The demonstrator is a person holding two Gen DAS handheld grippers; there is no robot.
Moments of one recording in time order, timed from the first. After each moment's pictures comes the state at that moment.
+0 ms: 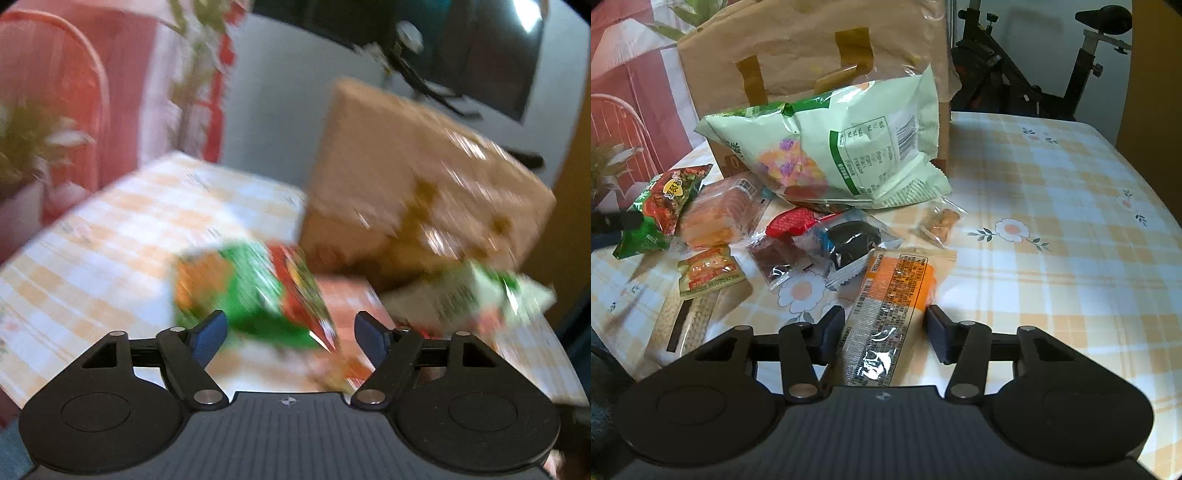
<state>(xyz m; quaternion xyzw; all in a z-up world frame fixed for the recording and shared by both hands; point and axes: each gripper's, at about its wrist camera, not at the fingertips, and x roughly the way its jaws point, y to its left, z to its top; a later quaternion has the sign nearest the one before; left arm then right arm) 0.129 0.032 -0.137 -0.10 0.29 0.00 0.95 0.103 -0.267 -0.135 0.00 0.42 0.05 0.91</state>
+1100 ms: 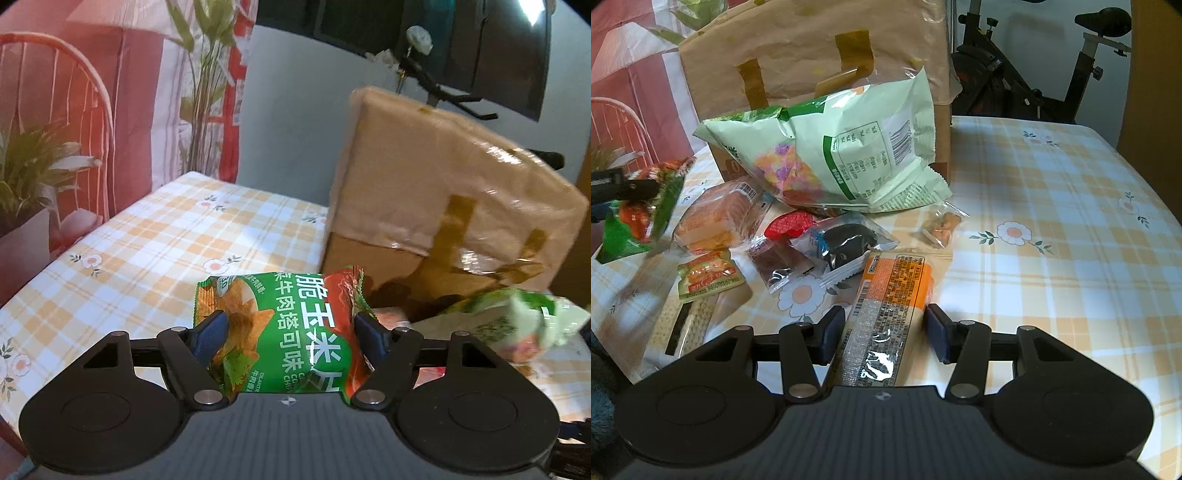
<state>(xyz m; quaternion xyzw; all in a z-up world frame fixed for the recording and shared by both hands) 0.149 0.033 -0.135 -0.07 0.29 0.02 0.96 0.103 -0.268 -0.138 0.00 0.41 0.06 0.91</state>
